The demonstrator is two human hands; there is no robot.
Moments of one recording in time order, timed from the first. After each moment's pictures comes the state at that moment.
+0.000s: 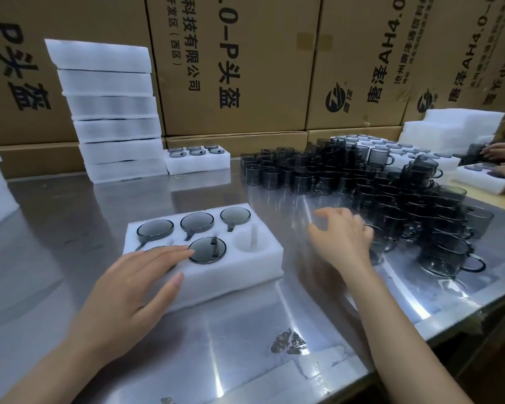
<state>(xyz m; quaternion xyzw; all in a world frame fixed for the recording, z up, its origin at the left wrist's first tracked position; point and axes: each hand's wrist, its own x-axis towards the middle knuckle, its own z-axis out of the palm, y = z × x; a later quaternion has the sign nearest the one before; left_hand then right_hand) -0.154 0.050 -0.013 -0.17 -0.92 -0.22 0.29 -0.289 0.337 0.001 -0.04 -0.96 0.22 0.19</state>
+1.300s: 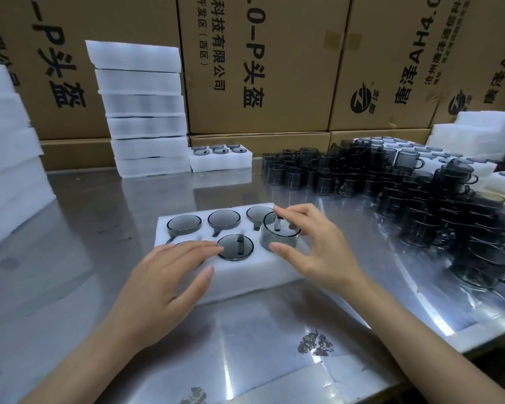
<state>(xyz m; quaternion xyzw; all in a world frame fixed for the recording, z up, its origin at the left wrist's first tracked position) -0.155 0.051 -0.013 -0.17 -0.92 -0.20 0.30 -0.254 0.289 0.000 0.34 -0.83 0.39 0.23</state>
